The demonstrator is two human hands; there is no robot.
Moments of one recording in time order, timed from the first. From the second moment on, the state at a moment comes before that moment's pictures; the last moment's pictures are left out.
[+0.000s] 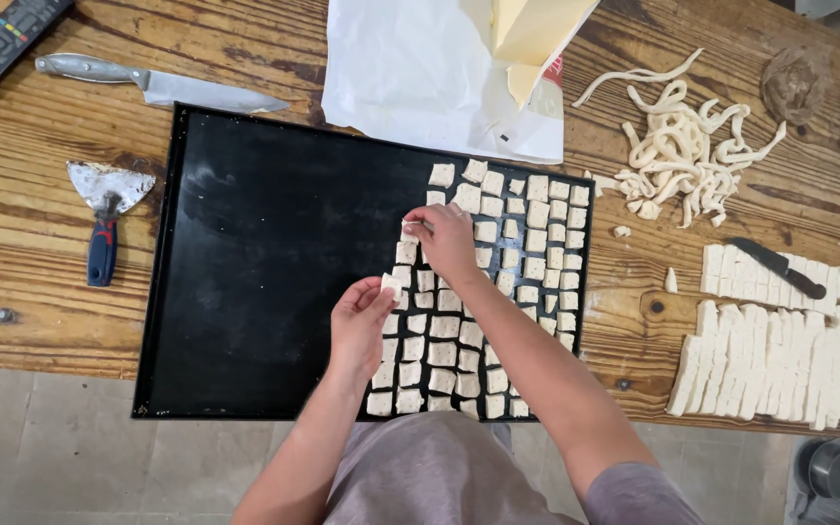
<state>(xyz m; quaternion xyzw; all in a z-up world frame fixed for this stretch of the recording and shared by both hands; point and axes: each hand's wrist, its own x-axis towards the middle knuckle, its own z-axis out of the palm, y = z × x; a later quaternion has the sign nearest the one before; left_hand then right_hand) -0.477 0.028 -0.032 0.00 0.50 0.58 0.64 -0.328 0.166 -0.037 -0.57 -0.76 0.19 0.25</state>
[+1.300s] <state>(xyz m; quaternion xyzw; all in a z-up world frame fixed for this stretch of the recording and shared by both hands) -0.356 -0.024 0.018 0.23 0.36 0.32 0.85 0.168 -0.059 0.028 -0.77 -0.63 0.04 -0.08</state>
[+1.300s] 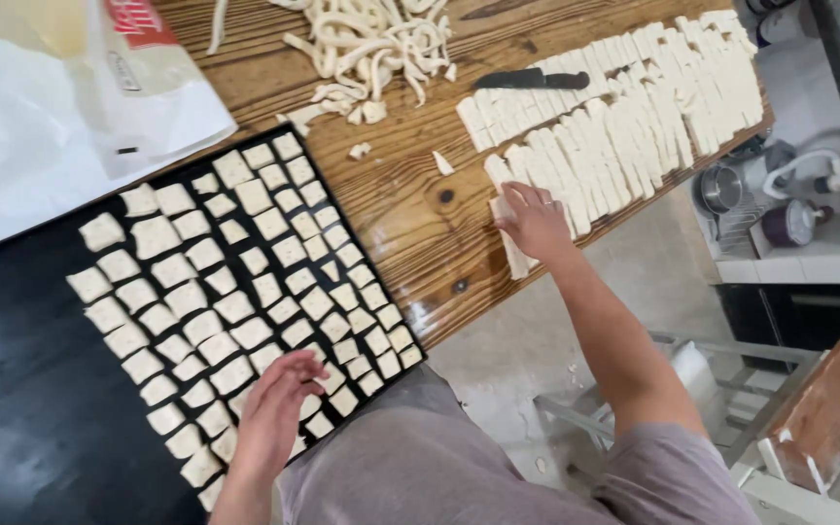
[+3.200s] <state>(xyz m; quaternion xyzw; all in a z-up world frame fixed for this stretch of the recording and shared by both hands) -0.531 -0.036 0.056 0.20 0.47 0.43 0.74 -0.380 0.130 0.079 -0.62 -0.59 0.49 0.16</state>
